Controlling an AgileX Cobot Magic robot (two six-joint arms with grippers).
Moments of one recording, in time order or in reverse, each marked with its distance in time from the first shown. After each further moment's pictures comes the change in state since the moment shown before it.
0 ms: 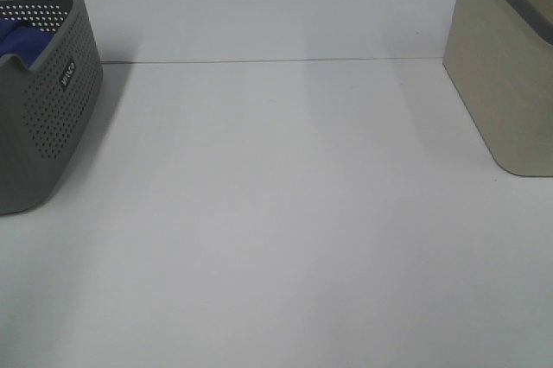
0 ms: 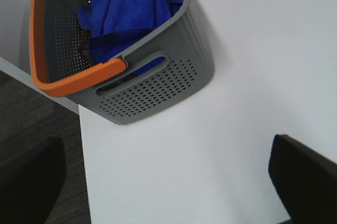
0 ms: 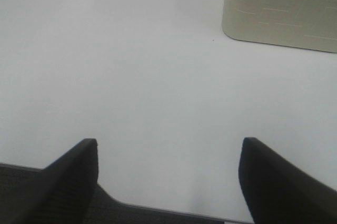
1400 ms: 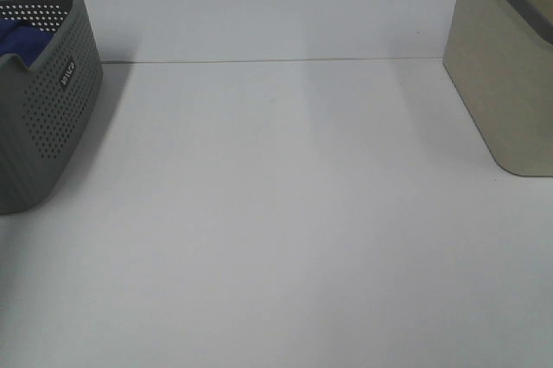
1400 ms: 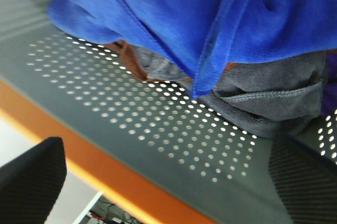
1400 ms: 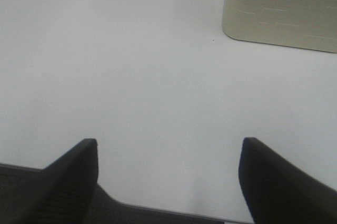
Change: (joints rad) left arm 0.145 1.447 -0.856 0.272 -0.057 0.700; right arm 0.000 0.000 0.000 0.000 0.000 0.000
